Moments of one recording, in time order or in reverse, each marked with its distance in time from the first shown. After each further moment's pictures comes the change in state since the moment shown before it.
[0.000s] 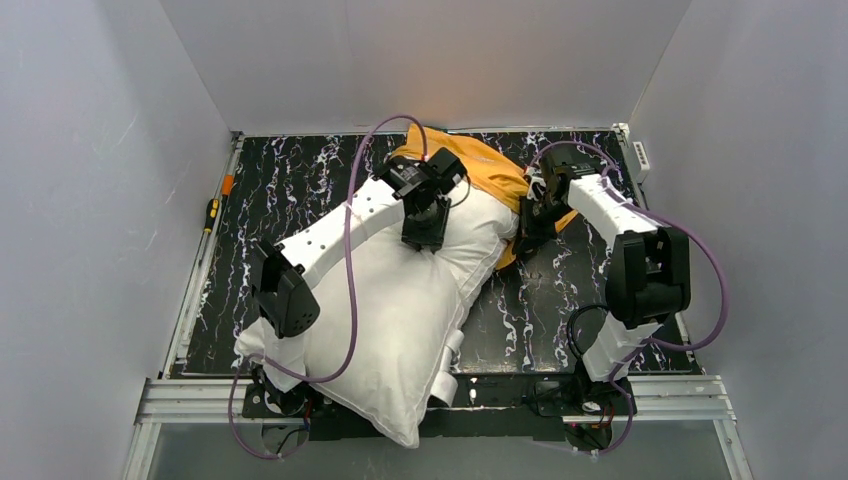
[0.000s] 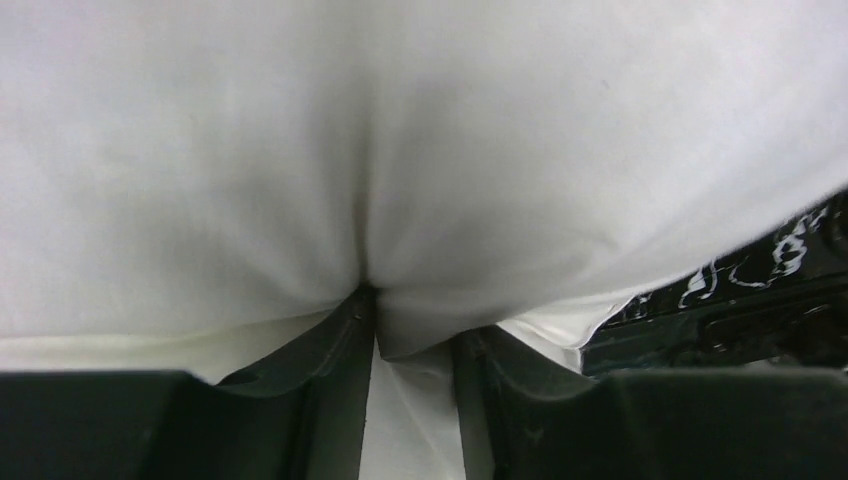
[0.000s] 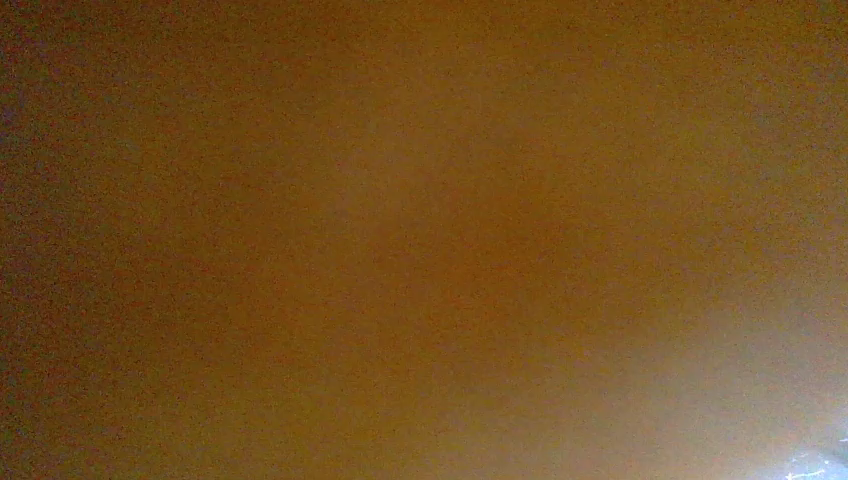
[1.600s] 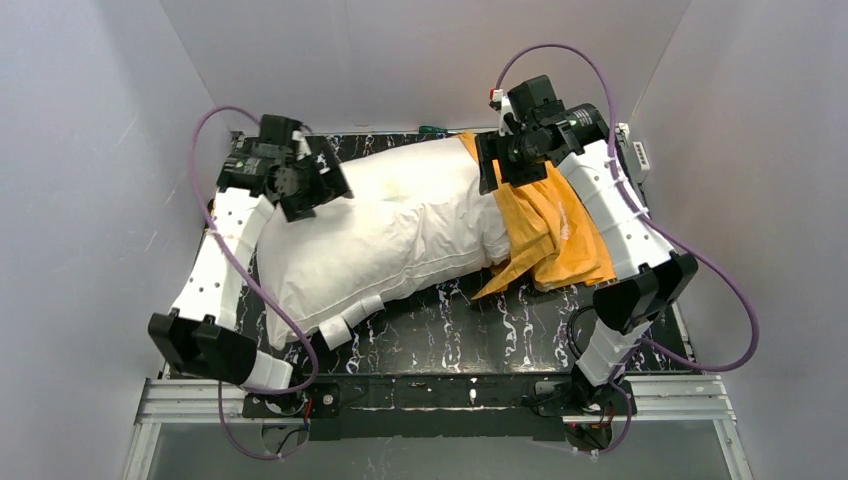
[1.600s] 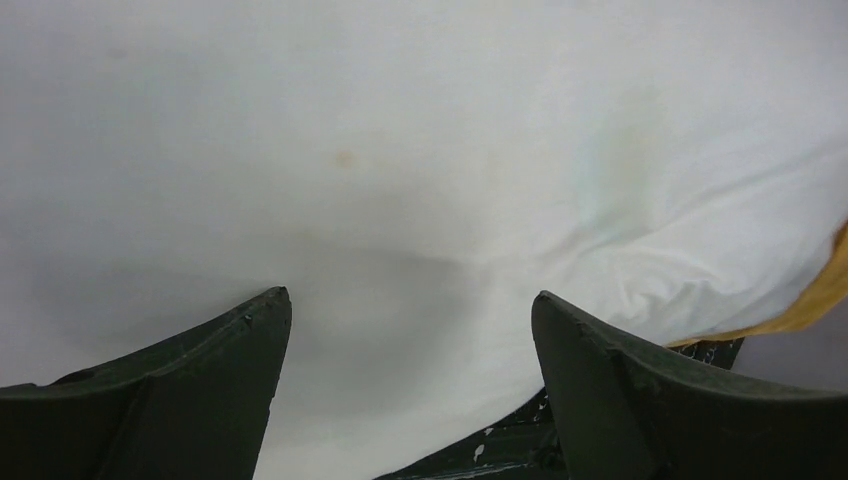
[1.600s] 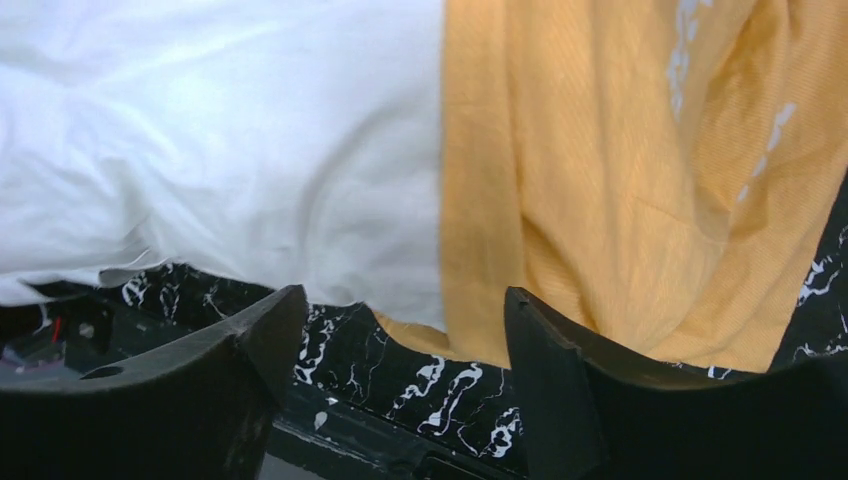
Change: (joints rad) left arm 0.583 -0.402 -0.245 0.185 0.231 -0.036; right arm 0.278 -0.014 0.747 -0.357 0.236 -0.059
